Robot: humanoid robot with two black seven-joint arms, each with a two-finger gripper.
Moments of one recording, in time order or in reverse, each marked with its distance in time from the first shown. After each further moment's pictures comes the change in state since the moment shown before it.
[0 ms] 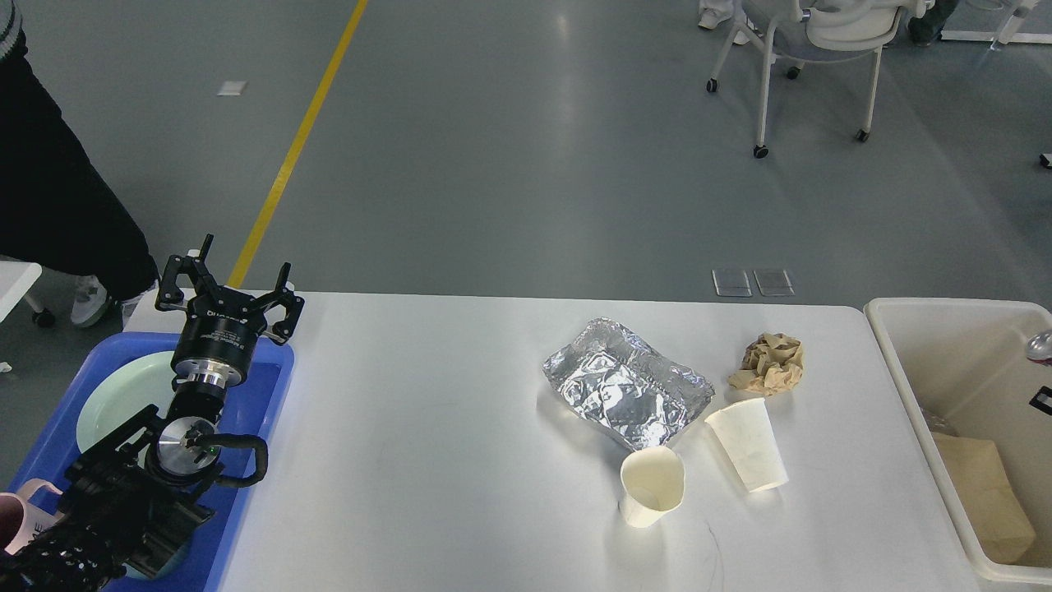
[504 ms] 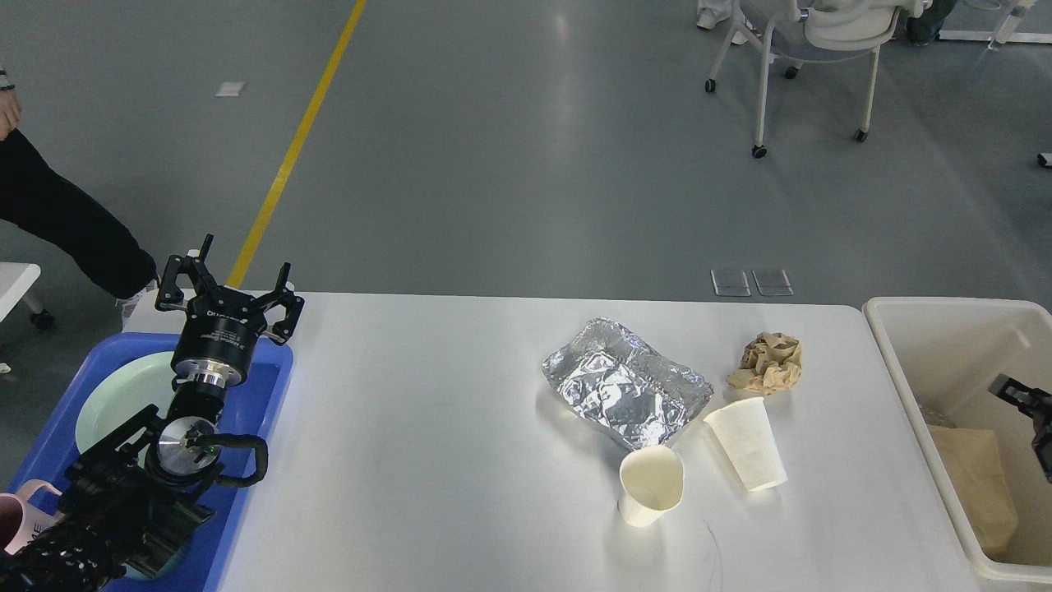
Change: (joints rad) left arm 0.000 0.000 0.000 0.000 0.000 0.000 0.000; right arm 0.032 0.049 -0.003 -0.004 0.001 0.004 -0.013
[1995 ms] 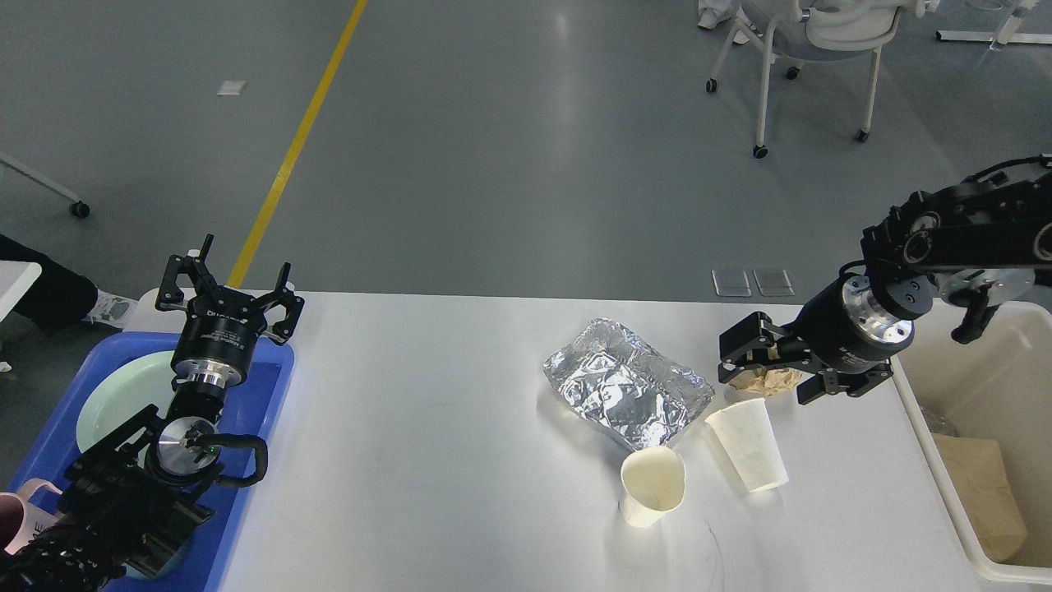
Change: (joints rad) left arm 0.000 0.000 0.000 0.000 0.001 0.000 0.000; right arm 1.085 -0.082 -0.113 1.295 -0.222 0.428 -0.015
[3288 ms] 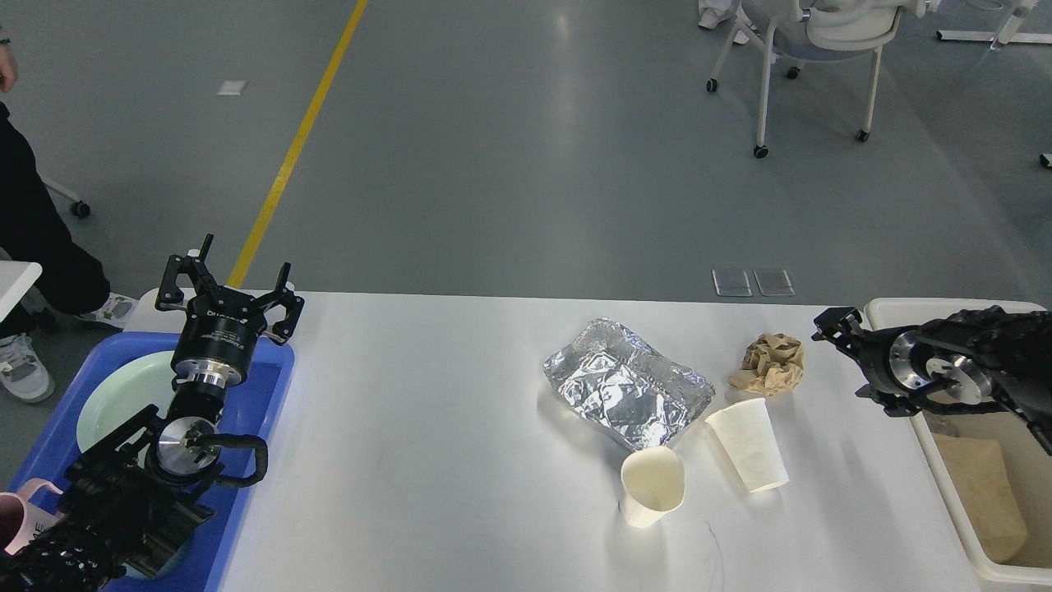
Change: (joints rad) left arm 0.000 0.000 0.000 0.000 0.000 0.000 0.000; right arm -0.663 0.136 0.129 -0.716 0.582 -0.363 0.008
